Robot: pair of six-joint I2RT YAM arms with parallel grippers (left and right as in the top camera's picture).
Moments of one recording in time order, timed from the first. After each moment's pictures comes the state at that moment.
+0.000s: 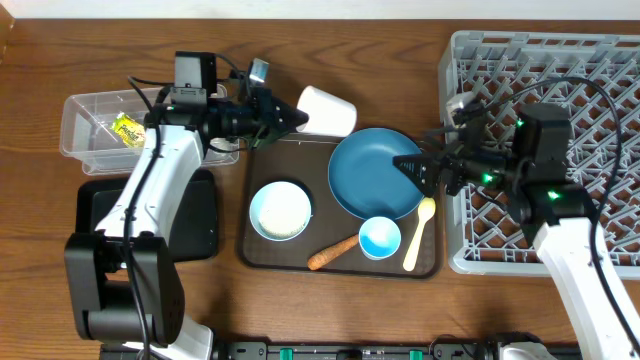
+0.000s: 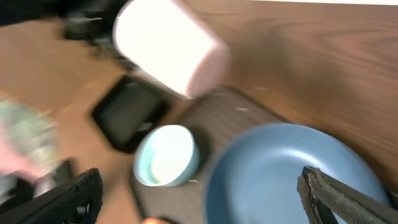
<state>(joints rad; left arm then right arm) -0.07 1.72 1.28 -0.51 1.09 -0.63 0.08 1.27 0.92 -0.29 -0.97 -0.01</state>
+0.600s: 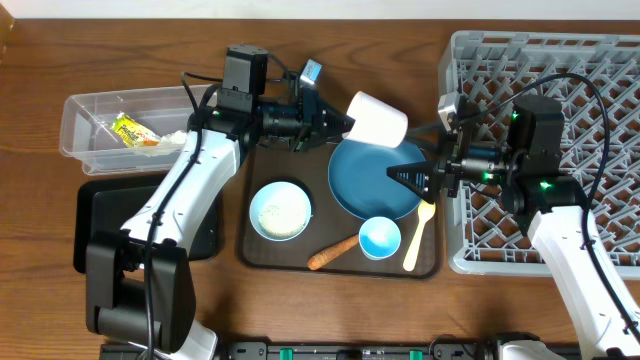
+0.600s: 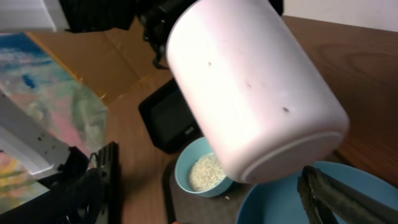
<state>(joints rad) -0.25 1.72 1.28 -0.32 1.19 -0.85 0.08 1.33 0.92 -0.20 -1.18 -0.06</state>
